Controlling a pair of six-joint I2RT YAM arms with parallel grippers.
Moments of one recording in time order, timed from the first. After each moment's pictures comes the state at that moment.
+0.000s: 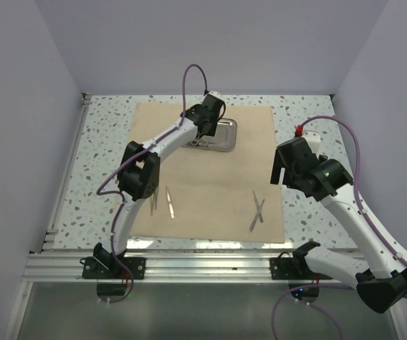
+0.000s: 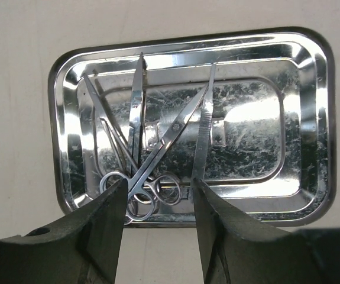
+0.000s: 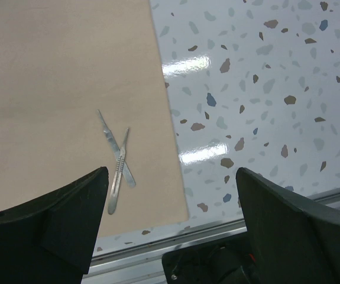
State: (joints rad) left arm -0.61 2.35 2.07 -0.58 -0.42 -0.25; right arm 0.51 1.05 1.19 -1.16 0.53 0.58
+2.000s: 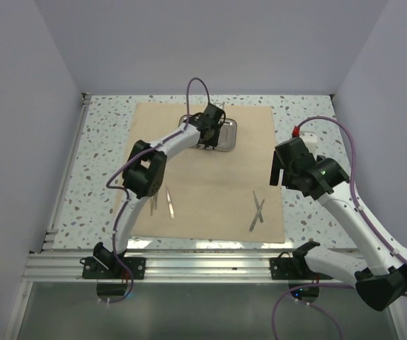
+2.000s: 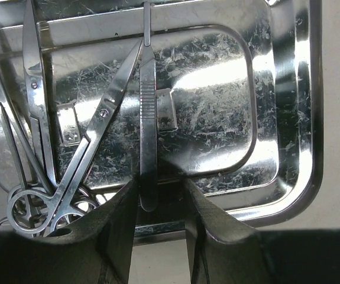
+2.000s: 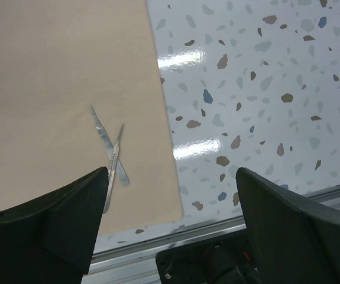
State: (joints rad) left arm -0.60 2.42 2.01 -0.52 -0.18 -0.31; right arm 0.51 1.07 1.17 -1.16 0.53 0.57
